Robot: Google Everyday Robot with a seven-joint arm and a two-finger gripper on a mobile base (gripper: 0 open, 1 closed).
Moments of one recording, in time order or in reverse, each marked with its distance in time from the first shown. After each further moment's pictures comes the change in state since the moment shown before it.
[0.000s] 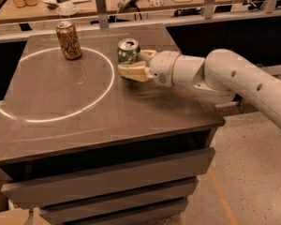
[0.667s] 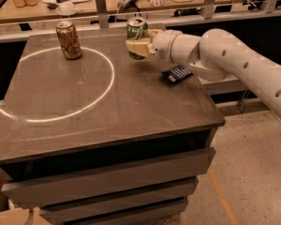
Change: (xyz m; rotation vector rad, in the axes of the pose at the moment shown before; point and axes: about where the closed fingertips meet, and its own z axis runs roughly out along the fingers) arm -0.020 -0.096 0.021 0.183 0.005 0.009
